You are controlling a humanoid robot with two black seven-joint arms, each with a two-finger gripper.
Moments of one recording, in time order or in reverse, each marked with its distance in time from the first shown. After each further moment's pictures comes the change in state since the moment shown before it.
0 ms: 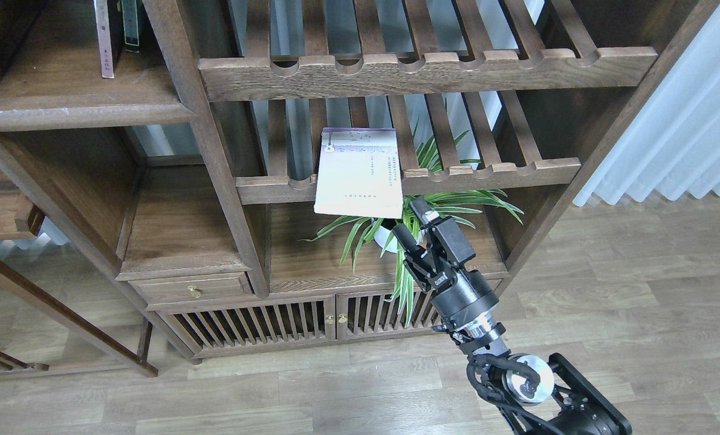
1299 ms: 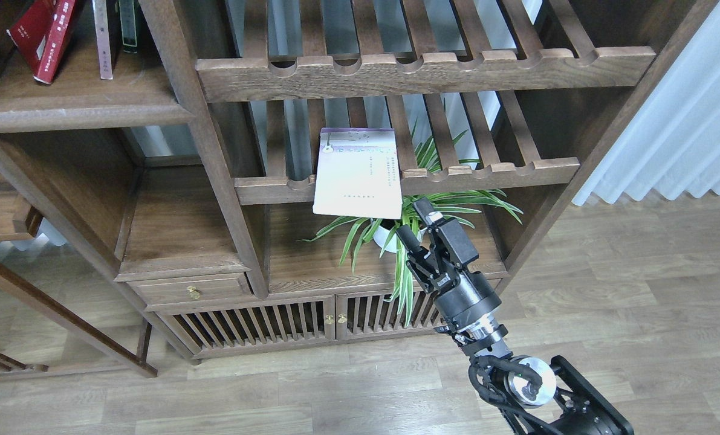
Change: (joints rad) left arm 0.320 0.397 -0.087 -0.630 -0.085 0.112 0.000; right arm -0.026 0.000 -0.006 0.004 -0.002 0.000 0.003
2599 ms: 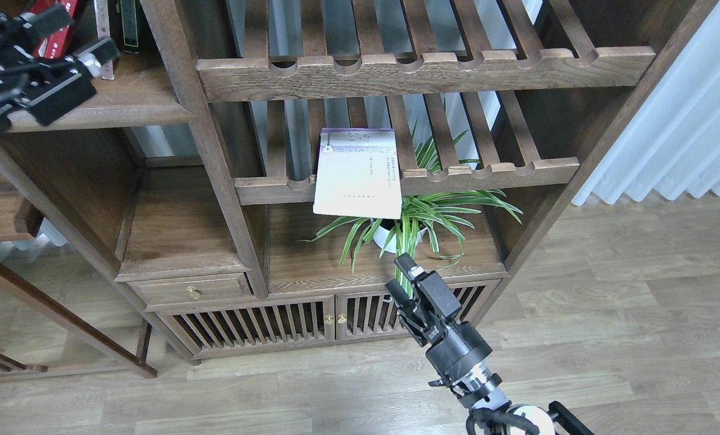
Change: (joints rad) left arm 0.600 -0.197 -0.309 -0.287 -0.042 -0.137 0.171; right arm -0.169 0.000 -0.025 0.032 -0.096 0.000 0.000
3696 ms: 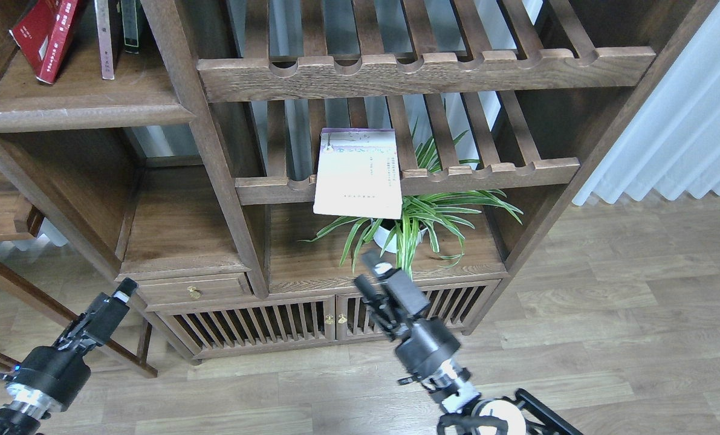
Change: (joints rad) left arm 0.641 -0.495 -0.410 0.123 0.002 0.000 0.061; right arm 0.195 0.000 -0.330 -0.028 -0.008 -0.001 0.182
